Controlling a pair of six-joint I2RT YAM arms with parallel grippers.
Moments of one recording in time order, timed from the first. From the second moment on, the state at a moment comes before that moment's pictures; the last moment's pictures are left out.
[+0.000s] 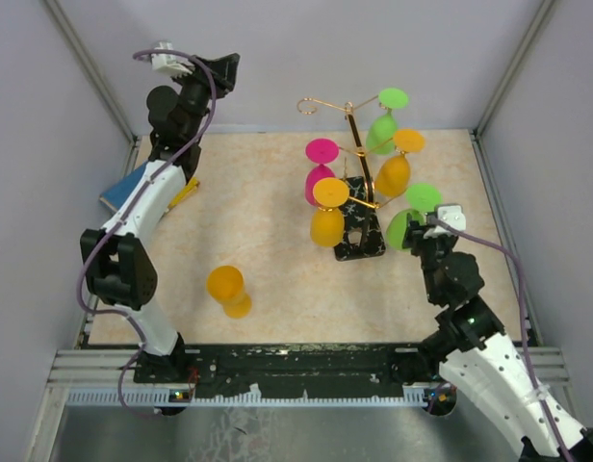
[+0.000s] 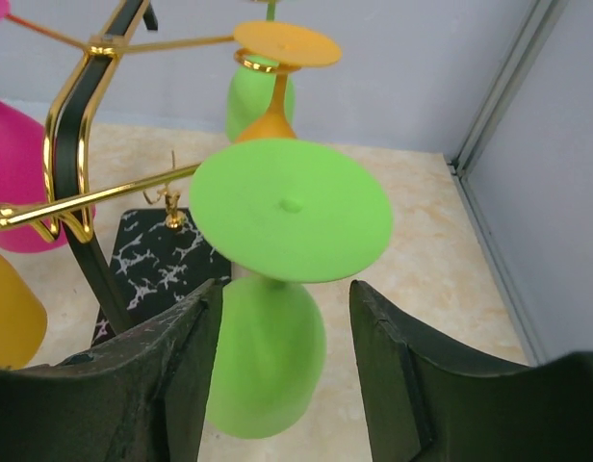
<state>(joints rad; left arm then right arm) -0.23 1.76 1.60 0.59 0.08 -0.63 0.53 0.44 0.47 0.02 0.51 -0.13</state>
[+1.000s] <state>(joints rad) -0.23 1.53 1.53 0.17 -0.04 -0.31 0.53 0.88 1.09 -0.09 0.13 -0.34</state>
